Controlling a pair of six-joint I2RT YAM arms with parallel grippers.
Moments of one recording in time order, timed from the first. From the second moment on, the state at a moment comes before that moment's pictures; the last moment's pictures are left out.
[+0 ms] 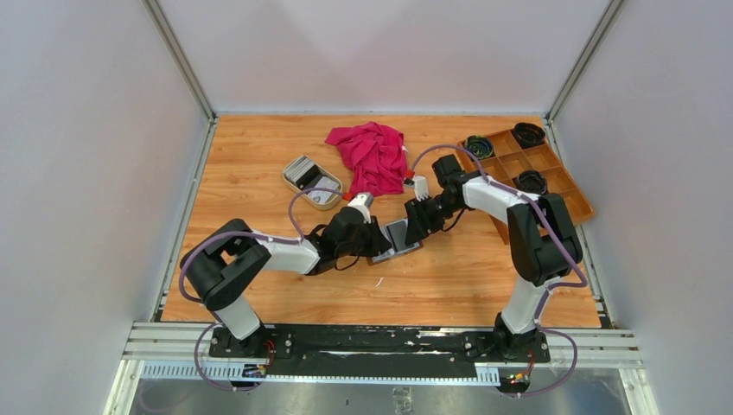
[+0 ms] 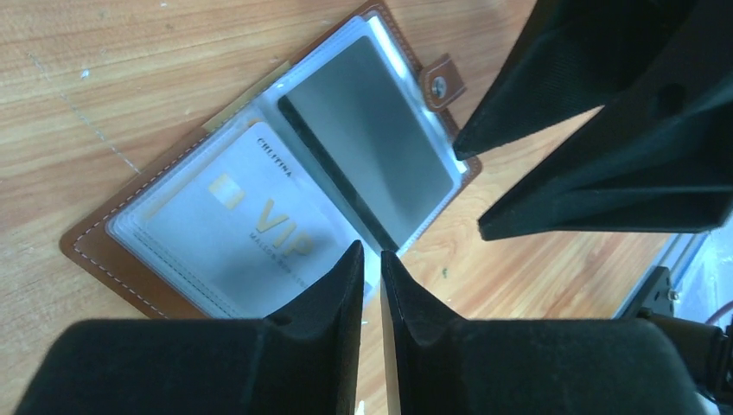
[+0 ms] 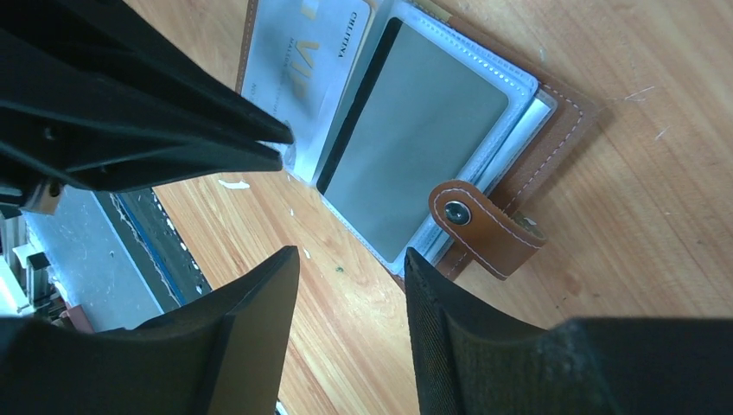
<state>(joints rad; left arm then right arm) -0.83 1.64 0.63 0.49 0.05 -0.74 0.36 1.77 1.12 -0.63 -0.74 -0.22</state>
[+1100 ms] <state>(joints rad) -0.81 1.74 0.64 0.56 0.07 -0.74 0.31 1.87 1.12 -0.63 -0.84 -0.15</state>
